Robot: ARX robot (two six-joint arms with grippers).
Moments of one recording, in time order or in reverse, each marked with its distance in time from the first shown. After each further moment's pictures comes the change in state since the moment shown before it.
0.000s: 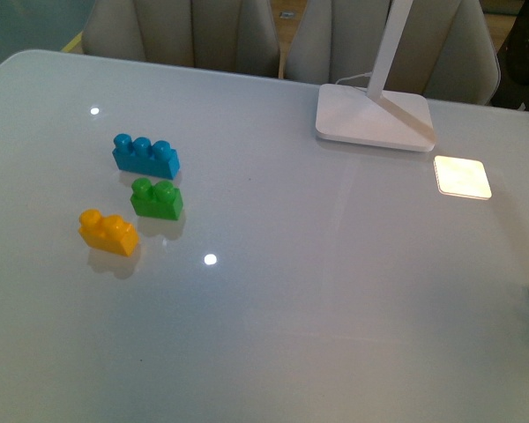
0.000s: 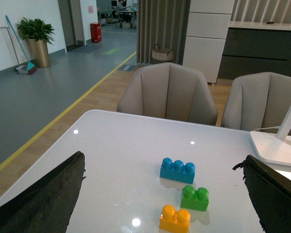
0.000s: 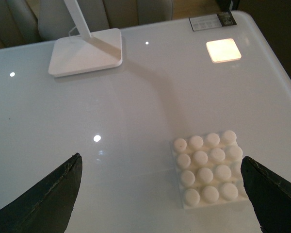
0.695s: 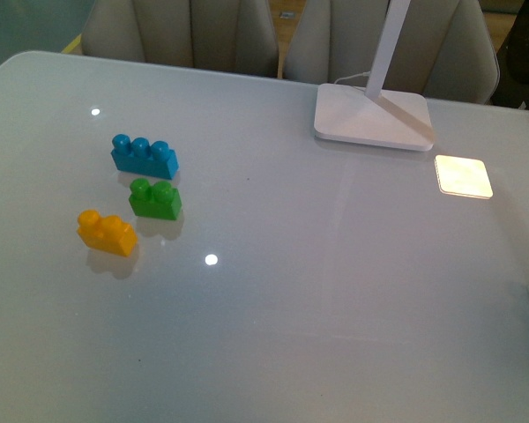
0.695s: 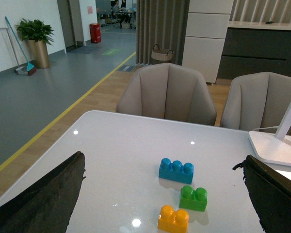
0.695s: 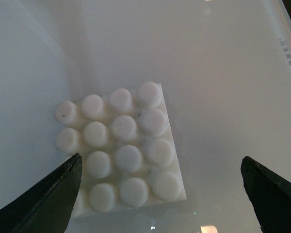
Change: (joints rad) left arm 0.000 0.000 0.000 0.000 0.000 0.000; right arm -0.546 1.483 0.257 0.859 -0.380 -0.424
